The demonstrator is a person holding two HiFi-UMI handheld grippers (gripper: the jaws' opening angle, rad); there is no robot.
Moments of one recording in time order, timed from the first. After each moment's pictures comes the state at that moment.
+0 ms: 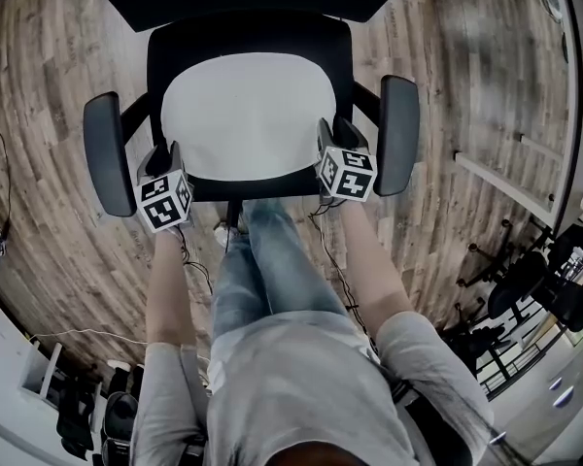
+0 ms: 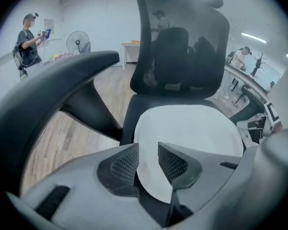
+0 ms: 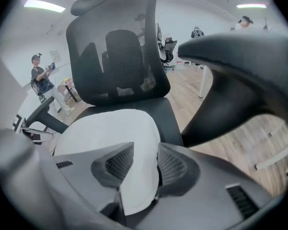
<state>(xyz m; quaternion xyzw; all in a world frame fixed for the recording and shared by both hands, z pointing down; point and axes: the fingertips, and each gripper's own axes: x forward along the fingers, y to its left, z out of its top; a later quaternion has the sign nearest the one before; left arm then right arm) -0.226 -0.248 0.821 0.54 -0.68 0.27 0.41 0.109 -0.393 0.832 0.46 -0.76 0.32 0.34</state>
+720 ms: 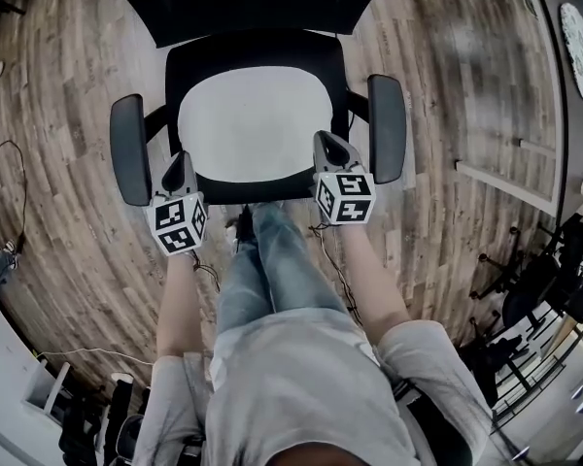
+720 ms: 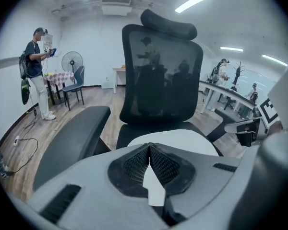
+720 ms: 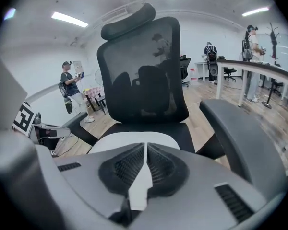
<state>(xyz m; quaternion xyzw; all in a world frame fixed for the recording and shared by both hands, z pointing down) -0.194 -0.252 0.710 0.62 -0.69 0.21 0.31 0.070 -0.358 0.723 0.41 -0.83 0.26 0.26</state>
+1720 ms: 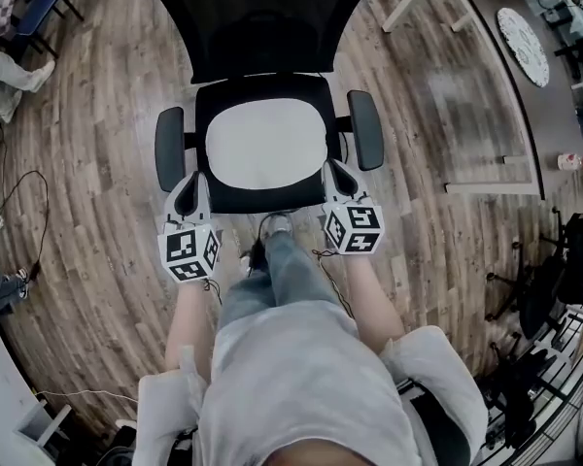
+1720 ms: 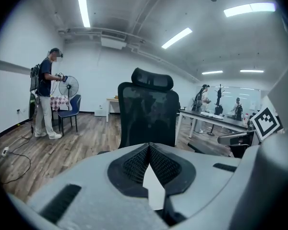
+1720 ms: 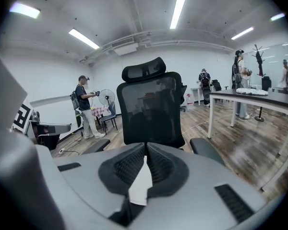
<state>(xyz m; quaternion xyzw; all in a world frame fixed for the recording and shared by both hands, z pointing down) -0.168 -0.169 0.506 0.69 -0.70 0.11 0.18 0.088 -0.253 0.538 0.46 -0.85 0.19 0.15</state>
